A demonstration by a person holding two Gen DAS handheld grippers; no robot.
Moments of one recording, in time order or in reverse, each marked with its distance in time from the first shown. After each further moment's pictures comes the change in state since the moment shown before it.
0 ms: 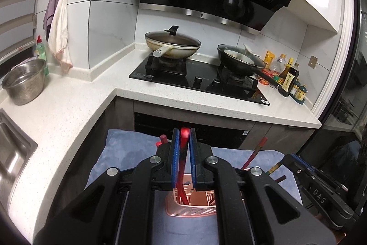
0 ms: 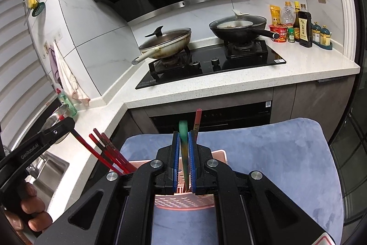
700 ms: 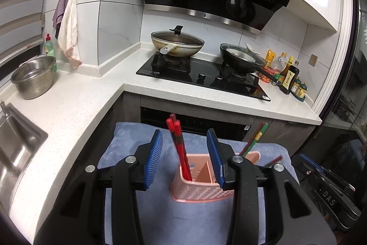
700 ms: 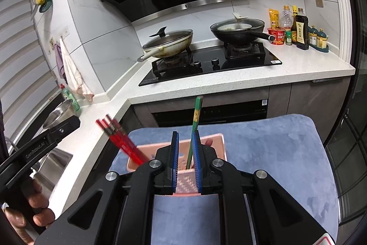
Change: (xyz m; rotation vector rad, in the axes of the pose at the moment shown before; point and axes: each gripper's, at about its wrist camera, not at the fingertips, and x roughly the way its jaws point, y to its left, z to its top) left arm -0.039 0.003 -0.024 0.006 0.000 0.027; right arm -0.042 0.009 -0.024 -0.024 -0.006 0.000
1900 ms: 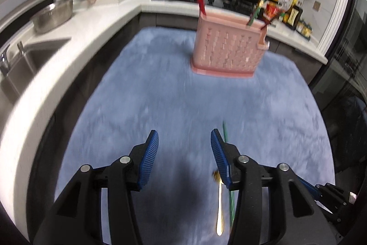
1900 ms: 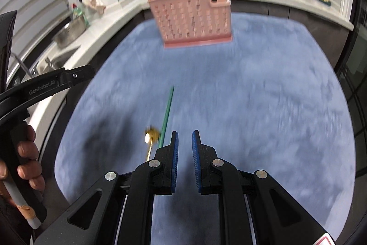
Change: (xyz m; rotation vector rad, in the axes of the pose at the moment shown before) left arm -0.073 0.031 -0.216 0.029 0.321 0.056; right arm -0.079 0.010 -0.251 -0.093 0.373 -0.012
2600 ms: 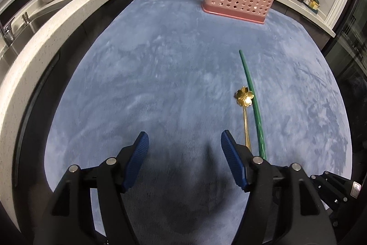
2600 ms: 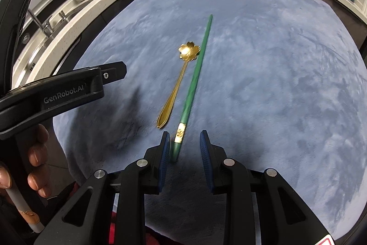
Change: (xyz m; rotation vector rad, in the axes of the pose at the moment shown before) left arm 0.010 0.016 -0.089 0.003 0.149 0.046; right arm 0.028 0.039 -0.078 -0.114 0.164 0.056
